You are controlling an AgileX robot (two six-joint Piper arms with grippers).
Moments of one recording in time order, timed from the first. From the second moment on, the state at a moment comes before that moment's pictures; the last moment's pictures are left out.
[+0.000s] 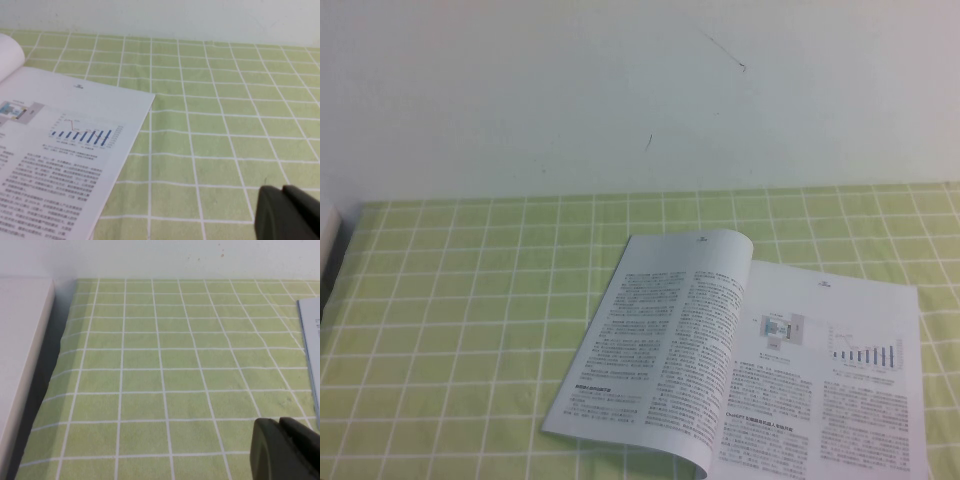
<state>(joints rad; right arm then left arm) -0.03 -0.01 0.02 -0.03 0.42 -0.06 -0.05 -0.01 0.02 -0.11 0.36 -0.02</state>
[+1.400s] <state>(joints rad) -0.03 -0.01 0.03 -0.05 -0.03 -0.06 -0.05 -0.01 0.02 -0.11 -0.22 -0.02</state>
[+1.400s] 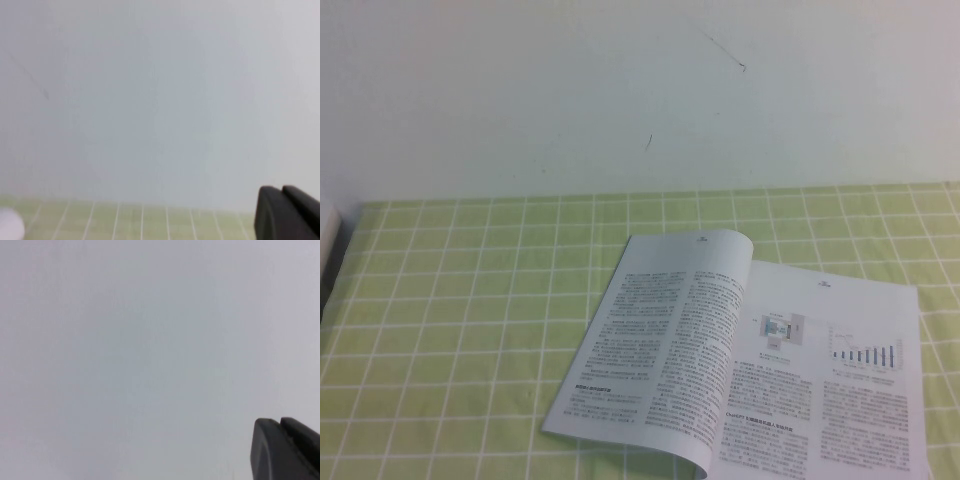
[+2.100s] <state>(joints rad) -0.03 -0.01 0.02 -0.07 -0.67 0.05 -0.05 -0.01 0.01 -0.07 -0.51 -0.05</state>
